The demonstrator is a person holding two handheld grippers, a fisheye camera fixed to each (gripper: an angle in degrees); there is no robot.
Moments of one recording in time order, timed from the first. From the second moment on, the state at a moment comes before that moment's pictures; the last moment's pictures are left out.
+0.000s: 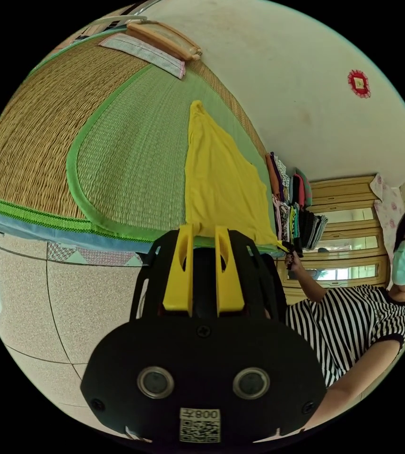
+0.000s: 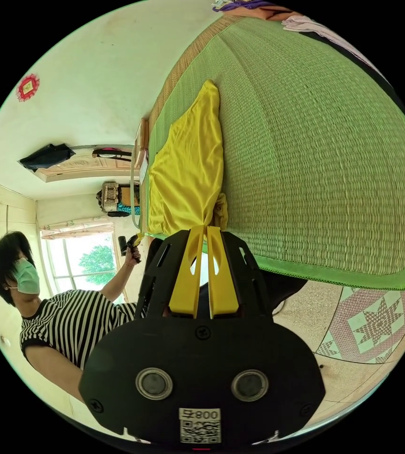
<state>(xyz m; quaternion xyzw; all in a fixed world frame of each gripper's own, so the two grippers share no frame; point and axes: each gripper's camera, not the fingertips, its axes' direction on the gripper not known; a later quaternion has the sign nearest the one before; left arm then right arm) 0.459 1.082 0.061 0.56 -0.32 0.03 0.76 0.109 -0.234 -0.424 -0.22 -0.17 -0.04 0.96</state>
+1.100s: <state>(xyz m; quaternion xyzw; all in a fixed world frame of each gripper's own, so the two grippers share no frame) 0.561 0.971 0.058 0.56 -0.35 0.04 0.75 0.007 -0.358 -0.501 -0.15 -0.15 -0.02 0.98</state>
